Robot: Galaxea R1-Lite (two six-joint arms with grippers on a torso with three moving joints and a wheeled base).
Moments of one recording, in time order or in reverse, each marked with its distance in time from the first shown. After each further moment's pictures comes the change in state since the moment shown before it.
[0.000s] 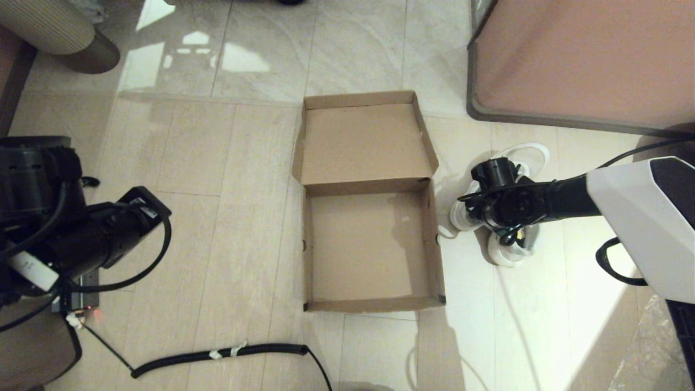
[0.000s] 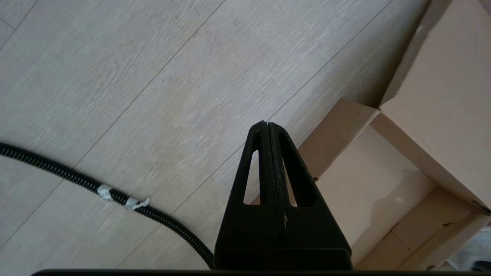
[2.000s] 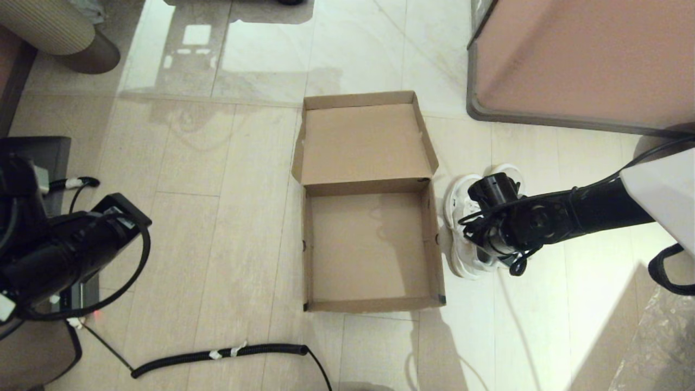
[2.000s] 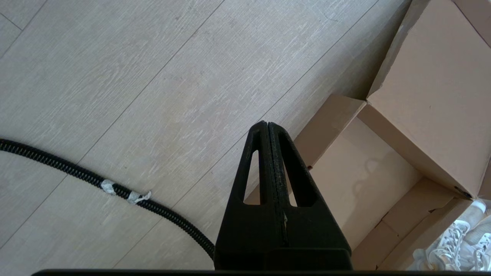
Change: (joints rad) left arm -0.002 -0.118 0.087 0.000 -0.004 0.001; right arm 0.105 -0.227 0.367 0.021 0.052 0.044
